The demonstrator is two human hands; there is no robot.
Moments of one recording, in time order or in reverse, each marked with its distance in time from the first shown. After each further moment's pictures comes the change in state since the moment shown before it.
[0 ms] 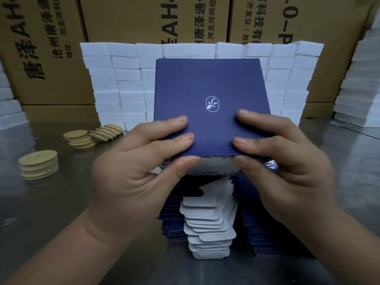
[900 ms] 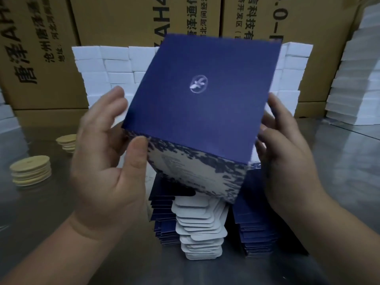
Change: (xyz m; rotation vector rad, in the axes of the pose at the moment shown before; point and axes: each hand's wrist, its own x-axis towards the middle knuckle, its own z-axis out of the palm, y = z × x) left_hand -0.005 -0.037 0.007 -0.235 0.211 -0.069; right_hand 0.007 0.014 -0.004 0.553 0.216 0.694
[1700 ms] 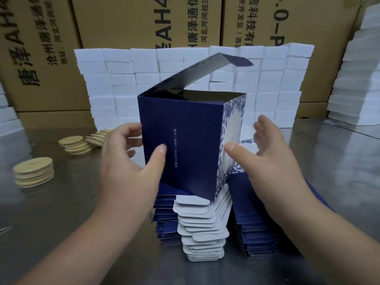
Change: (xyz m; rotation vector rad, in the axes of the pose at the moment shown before) left_hand -0.005 0.017 0.013 0.273 -0.047 -0.574; right_hand -0.005 0.012 0.002 -0.419 0.038 0.142
